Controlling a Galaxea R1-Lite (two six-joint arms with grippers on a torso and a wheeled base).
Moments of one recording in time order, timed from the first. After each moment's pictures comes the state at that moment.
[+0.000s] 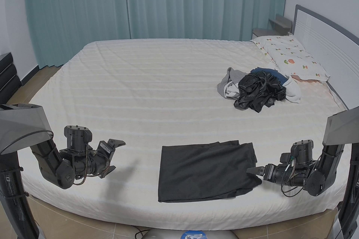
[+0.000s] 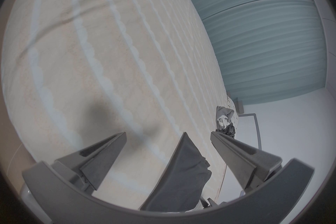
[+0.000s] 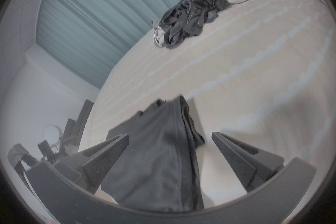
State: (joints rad) left arm -0.15 2.15 -0.55 -1.00 -0.22 -1.17; right arm 0.18 2.24 -0.34 -1.20 0.31 0.54
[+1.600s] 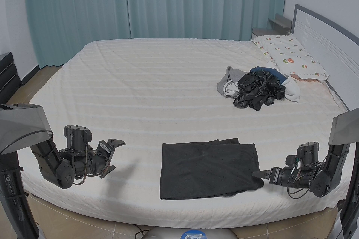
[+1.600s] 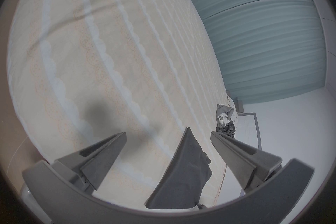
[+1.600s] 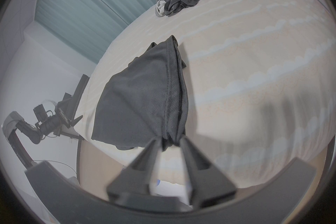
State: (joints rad) left arm -0.16 2.15 -0.55 -1.00 -0.22 -1.17; right arm 0.13 2.19 -0.31 -1.19 0.31 0.48
